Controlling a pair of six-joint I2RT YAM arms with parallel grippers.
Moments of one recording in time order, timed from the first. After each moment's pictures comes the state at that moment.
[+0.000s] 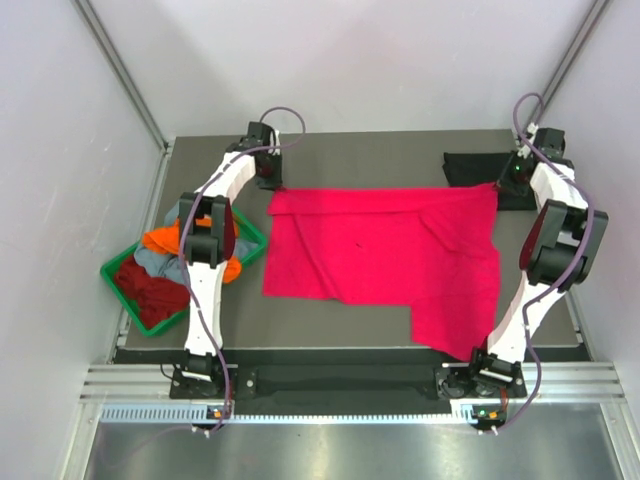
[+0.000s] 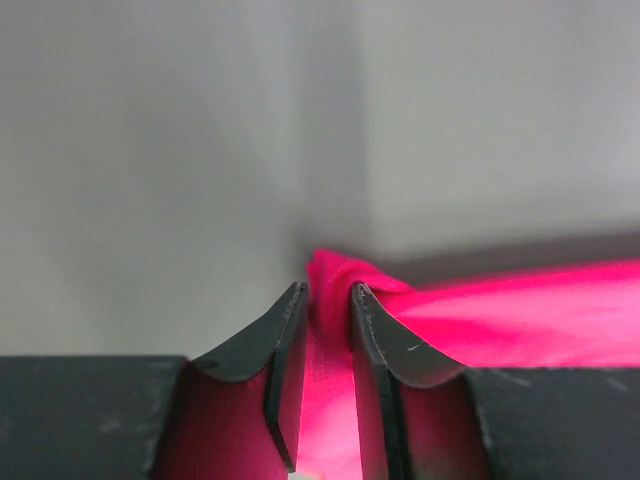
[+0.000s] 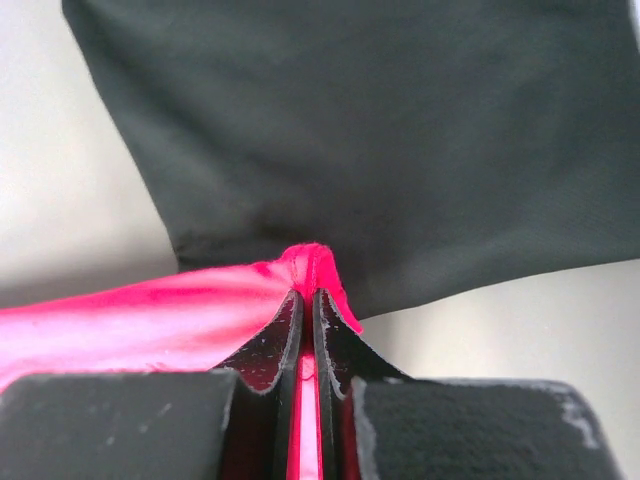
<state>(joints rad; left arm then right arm) -0.17 2.41 2.09 -0.67 0.13 -0.16 -0.31 2.02 1.62 -0.49 -0.22 0.16</state>
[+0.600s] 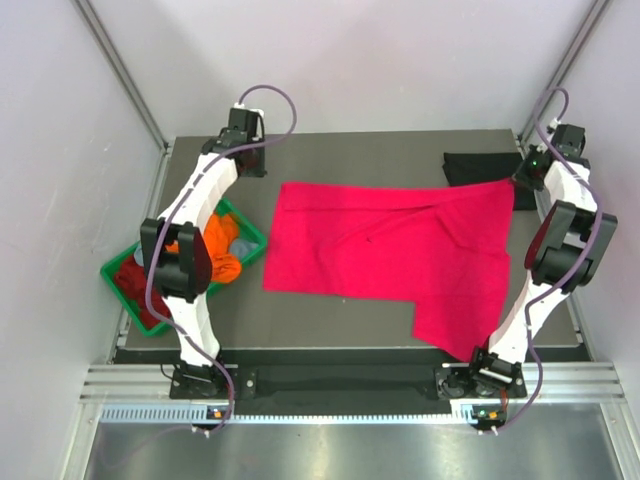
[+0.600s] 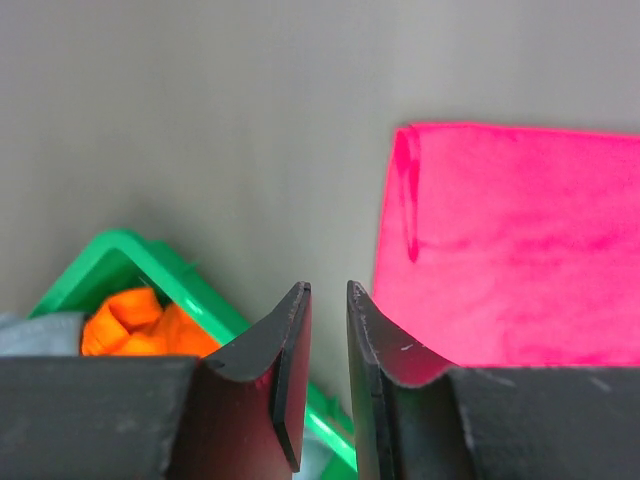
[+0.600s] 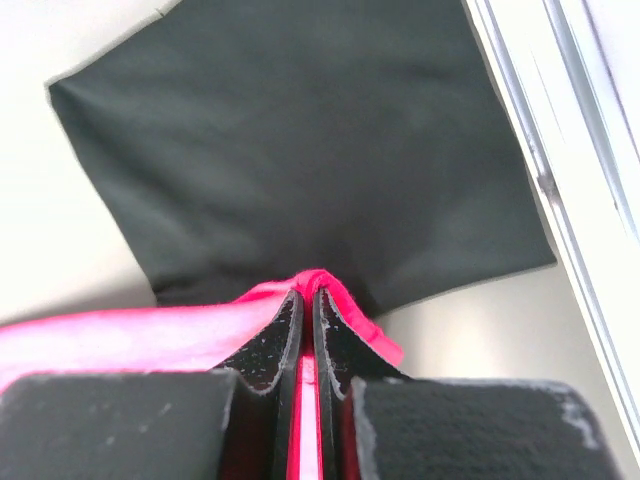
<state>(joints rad) -0.20 1.97 1.82 -0.67 -0.14 -0.13 -0.38 2.03 1.67 -0.48 -0.21 0.19</state>
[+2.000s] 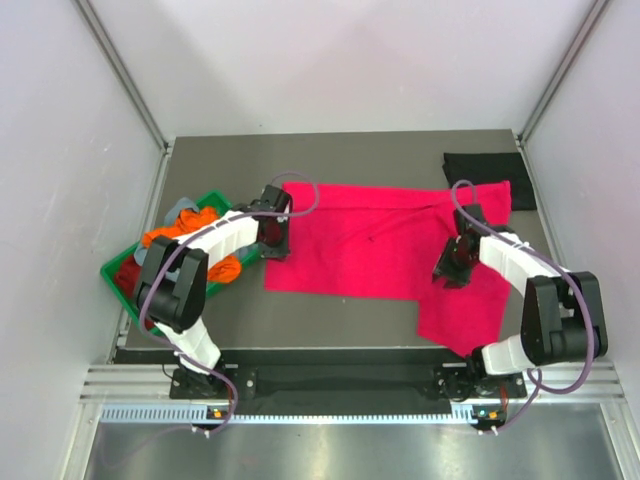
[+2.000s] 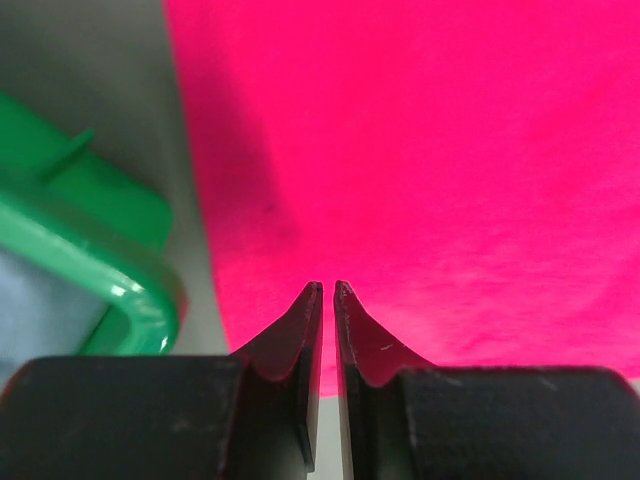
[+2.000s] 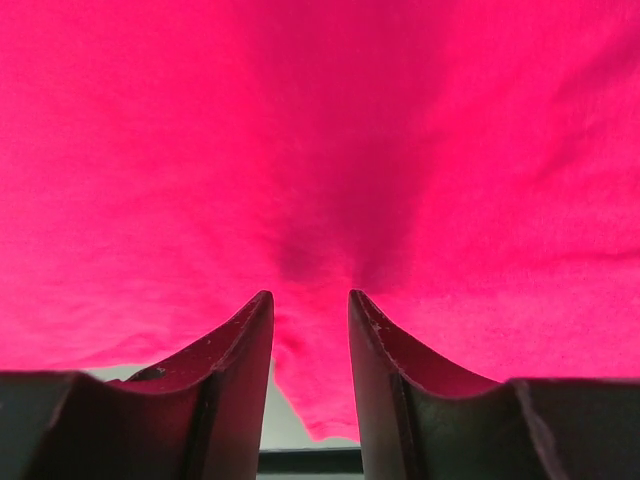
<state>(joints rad) -0.41 1.72 1.12 -0.57 -0.01 -0.38 0.10 1.43 0.81 -0.67 -0.07 0.60</state>
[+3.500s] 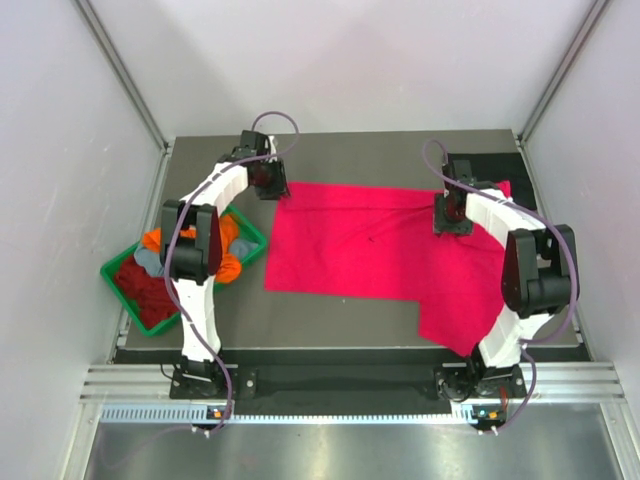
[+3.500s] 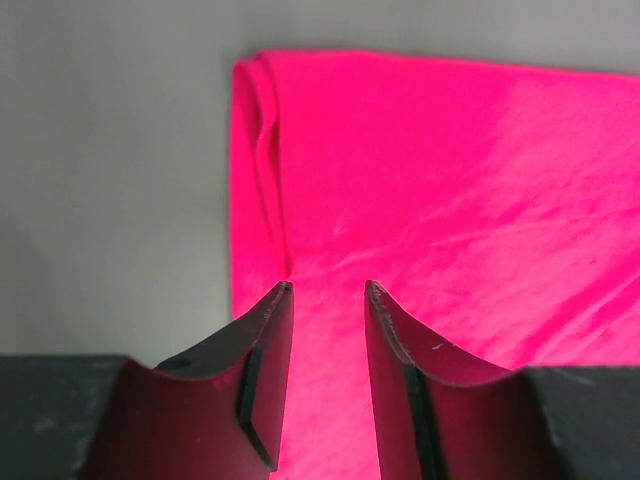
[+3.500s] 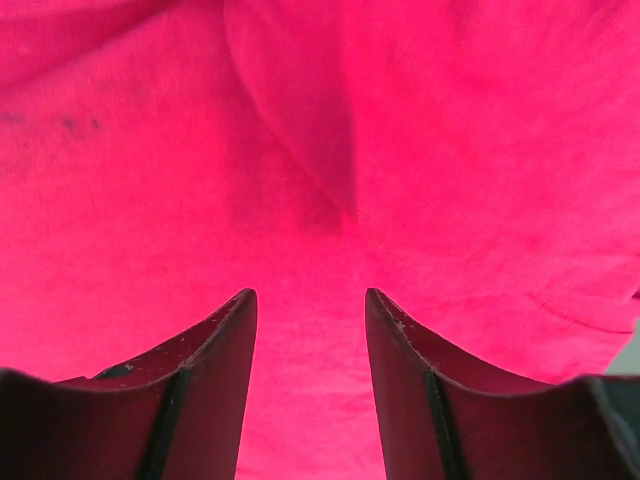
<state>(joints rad) -0.19 2.13 1.72 -0.55 0.23 -0.31 0.13 1.75 1.21 -0.62 0.17 0.18</state>
